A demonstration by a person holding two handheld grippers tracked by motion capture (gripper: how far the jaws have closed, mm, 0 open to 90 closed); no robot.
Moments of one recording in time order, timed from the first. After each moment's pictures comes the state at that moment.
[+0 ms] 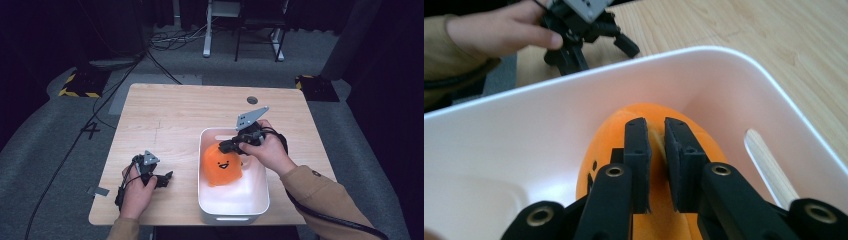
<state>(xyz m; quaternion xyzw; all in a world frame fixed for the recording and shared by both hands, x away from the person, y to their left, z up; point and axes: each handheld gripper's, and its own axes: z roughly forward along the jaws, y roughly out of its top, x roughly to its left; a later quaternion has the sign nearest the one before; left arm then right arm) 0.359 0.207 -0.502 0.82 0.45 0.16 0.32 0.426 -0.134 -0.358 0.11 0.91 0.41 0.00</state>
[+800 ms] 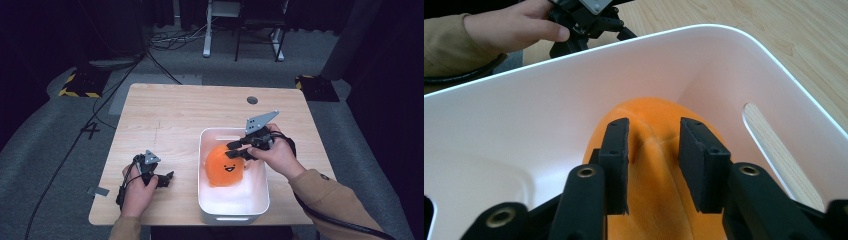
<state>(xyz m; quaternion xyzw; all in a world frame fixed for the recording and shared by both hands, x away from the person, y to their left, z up) 0.362 0.204 -0.503 0.81 0.46 0.16 0.32 0.419 -0.158 -0.361 0.12 0.90 0.43 0.00</state>
